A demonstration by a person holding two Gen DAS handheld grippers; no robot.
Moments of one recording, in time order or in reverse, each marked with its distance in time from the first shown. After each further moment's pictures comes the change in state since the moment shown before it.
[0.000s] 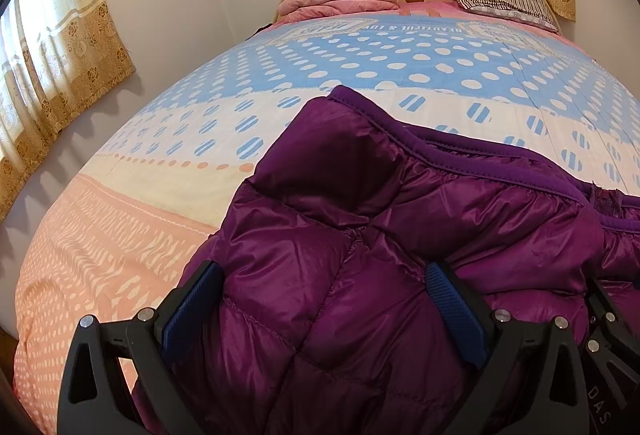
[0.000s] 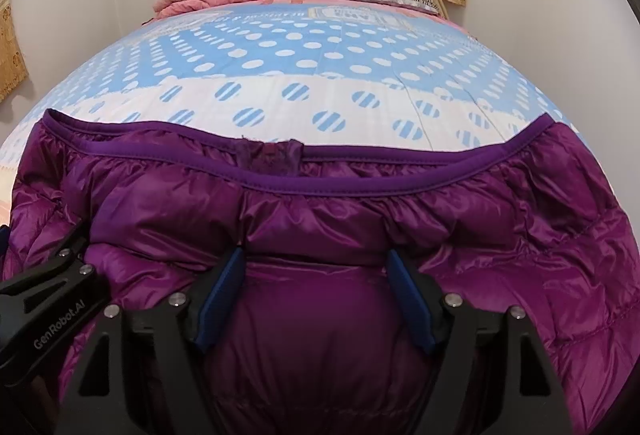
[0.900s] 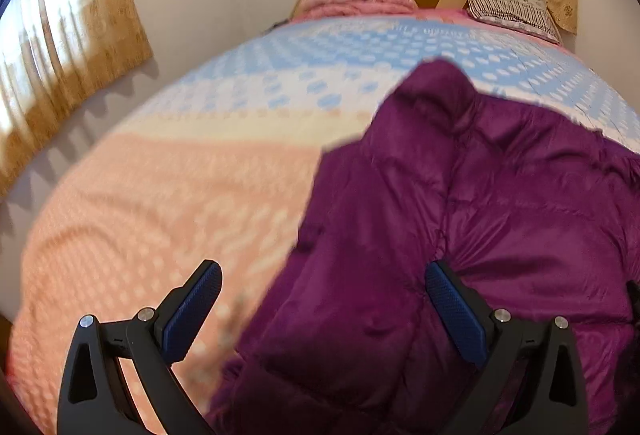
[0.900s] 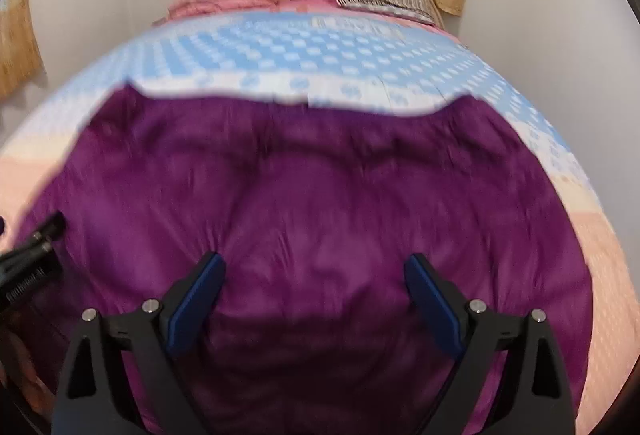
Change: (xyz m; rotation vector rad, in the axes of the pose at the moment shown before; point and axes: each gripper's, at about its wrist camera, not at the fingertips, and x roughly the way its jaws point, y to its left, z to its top) left arm -0.048 0.095 -0.074 -0.064 0.000 -0.038; right arm -0.073 0.006 -0.074 -0.038 -0.020 -0.023
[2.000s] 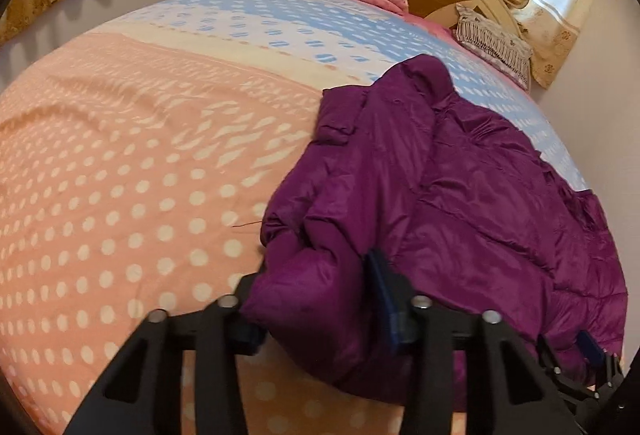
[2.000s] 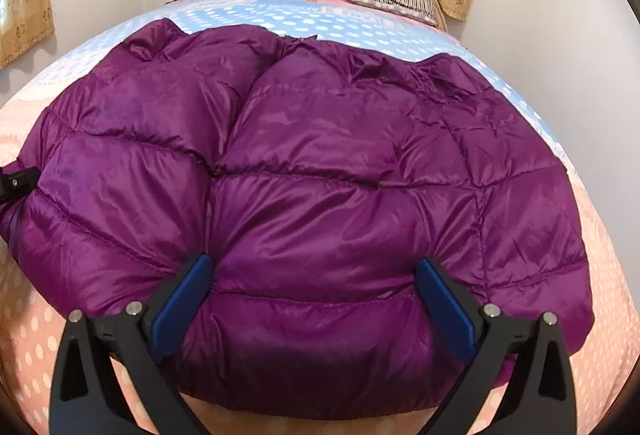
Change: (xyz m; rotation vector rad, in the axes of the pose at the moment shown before) left arm -0.034 0.050 -0.044 -0.235 0.097 -0.315; right arm -0.030 0.000 -0.054 -0.065 0.002 -0.010
